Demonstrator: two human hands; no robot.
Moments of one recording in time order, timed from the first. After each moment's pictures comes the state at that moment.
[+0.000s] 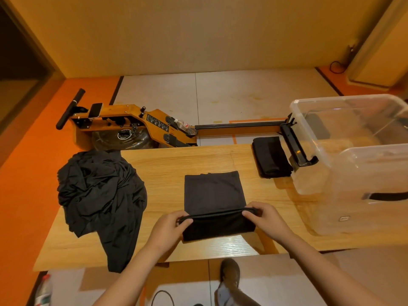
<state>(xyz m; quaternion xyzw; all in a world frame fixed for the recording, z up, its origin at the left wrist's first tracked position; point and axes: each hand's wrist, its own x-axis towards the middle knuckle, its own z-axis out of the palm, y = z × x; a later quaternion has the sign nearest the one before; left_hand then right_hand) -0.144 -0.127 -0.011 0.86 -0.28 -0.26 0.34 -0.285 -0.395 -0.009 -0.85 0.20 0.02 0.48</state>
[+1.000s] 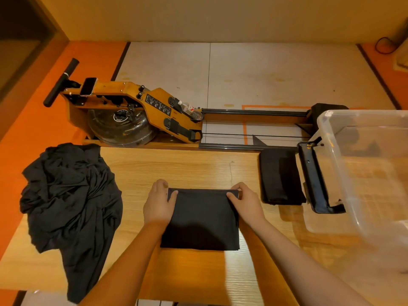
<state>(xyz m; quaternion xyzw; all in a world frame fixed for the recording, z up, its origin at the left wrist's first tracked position) -0.045 -0.234 -0.057 0.96 -0.09 -0.10 0.26 -0.147 -0.461 -0.063 -0.85 0.29 0.03 0.44</state>
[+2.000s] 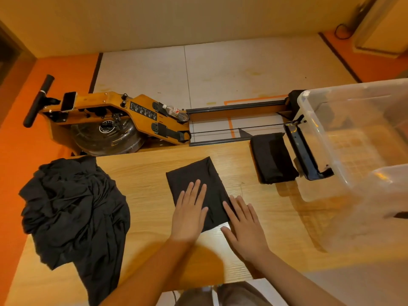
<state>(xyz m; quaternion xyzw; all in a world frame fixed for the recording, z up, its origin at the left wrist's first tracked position) -0.098 -0.243 -0.071 0.92 -0.39 -0.06 0.07 -0.244 -0.380 -0.095 -0.98 0.15 0.02 0.11</state>
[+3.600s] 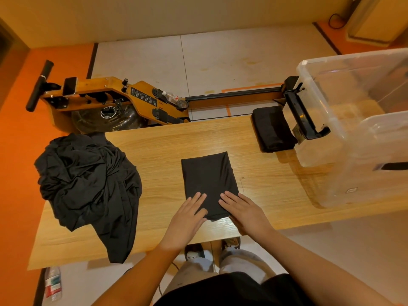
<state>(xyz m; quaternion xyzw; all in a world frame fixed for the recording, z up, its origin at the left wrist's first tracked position) -0.157 -0.142 -0.096 0.82 -0.56 -0.04 0.10 -0.283 -0.344 -0.099 -0.99 -0.01 -0.02 0.12</state>
